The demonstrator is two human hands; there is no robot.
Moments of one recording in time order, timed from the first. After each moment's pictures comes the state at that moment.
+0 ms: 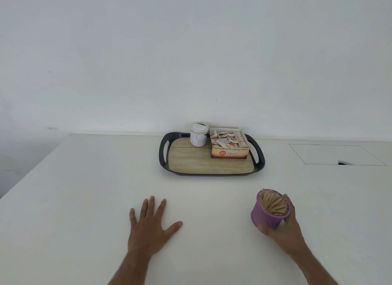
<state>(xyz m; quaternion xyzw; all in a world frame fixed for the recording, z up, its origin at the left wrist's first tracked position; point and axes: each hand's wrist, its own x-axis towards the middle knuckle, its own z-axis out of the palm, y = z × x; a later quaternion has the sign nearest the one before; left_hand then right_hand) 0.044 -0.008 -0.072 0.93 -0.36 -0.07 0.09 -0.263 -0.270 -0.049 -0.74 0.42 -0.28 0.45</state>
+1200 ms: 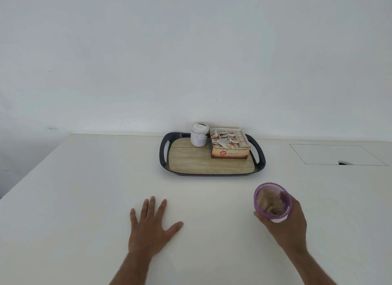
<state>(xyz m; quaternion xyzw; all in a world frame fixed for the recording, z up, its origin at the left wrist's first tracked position) 0.044 -0.008 -0.071 0.93 -0.36 -0.07 0.09 -0.242 -0.258 -0.023 -0.74 0.43 -0.44 0.25</state>
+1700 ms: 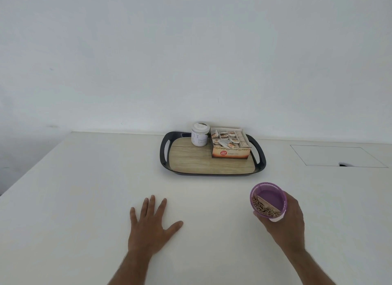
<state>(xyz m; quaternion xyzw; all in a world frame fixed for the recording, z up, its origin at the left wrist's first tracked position) 0.045 -0.009 -0.074 0.93 -0.36 -0.07 0.09 -0.239 -0.263 -0.021 -0.81 0.37 -0.42 0.15</state>
